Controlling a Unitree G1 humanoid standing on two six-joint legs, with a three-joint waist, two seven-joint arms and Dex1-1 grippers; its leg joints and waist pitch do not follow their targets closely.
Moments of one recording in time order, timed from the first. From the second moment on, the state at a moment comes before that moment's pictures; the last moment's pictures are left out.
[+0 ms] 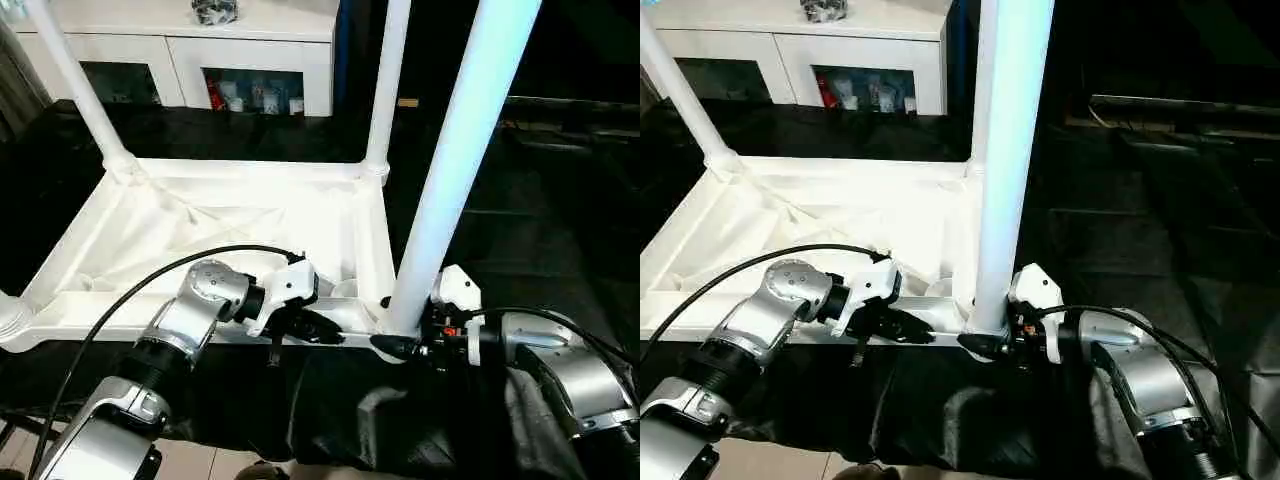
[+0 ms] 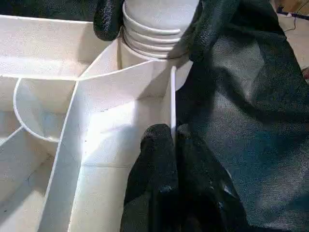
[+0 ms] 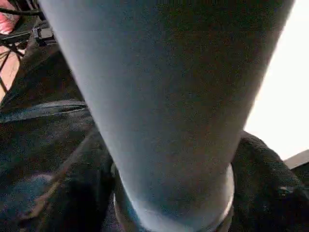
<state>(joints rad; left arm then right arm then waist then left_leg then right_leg) -0.60 0.32 -0.33 0.59 0.00 0.02 -1.37 -0.24 -0.47 0.17 0.14 0.22 0.25 1.09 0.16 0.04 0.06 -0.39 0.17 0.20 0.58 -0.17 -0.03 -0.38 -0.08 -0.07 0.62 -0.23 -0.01</state>
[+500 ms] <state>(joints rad) -0.65 0.14 -0.29 0.66 0.10 0.14 -0.93 -0.34 -0.16 0.01 0.34 0.11 0.23 0.46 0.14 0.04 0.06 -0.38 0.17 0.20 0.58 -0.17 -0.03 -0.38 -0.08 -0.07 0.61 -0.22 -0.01</state>
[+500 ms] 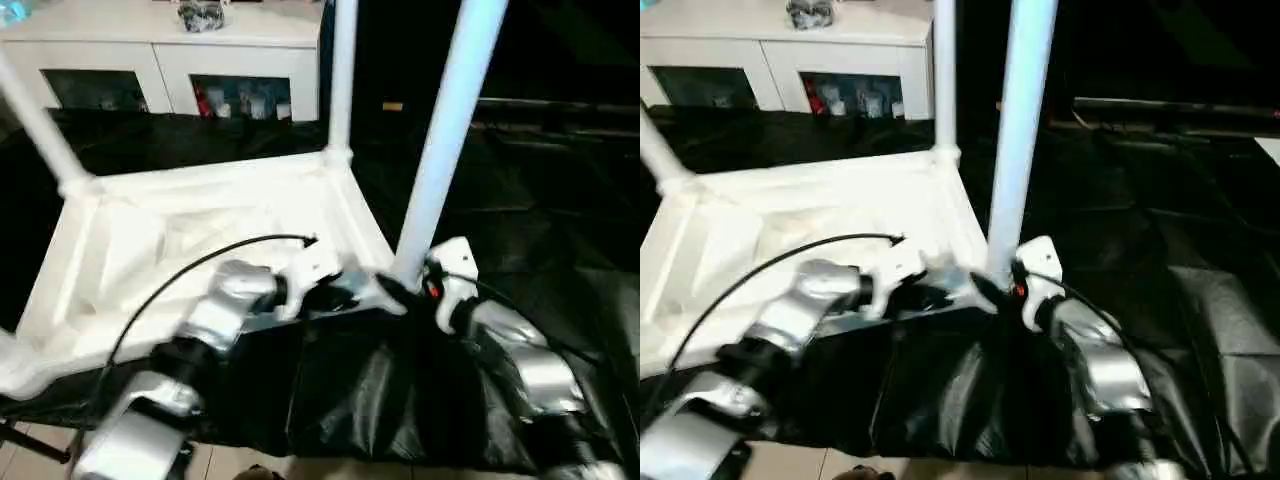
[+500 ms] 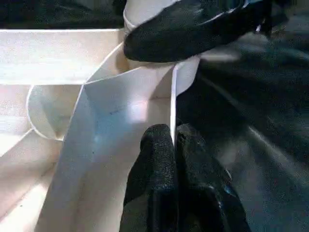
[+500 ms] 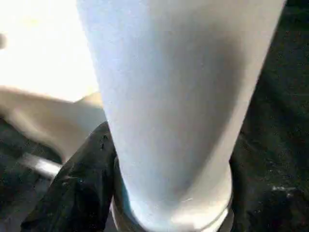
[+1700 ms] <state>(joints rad) -0.63 0.28 -0.34 0.64 0.02 -0.01 -1.32 -0.24 -0.49 0.14 0.12 0.23 0.27 1.06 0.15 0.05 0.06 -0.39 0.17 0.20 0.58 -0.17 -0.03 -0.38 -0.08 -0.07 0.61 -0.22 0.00</state>
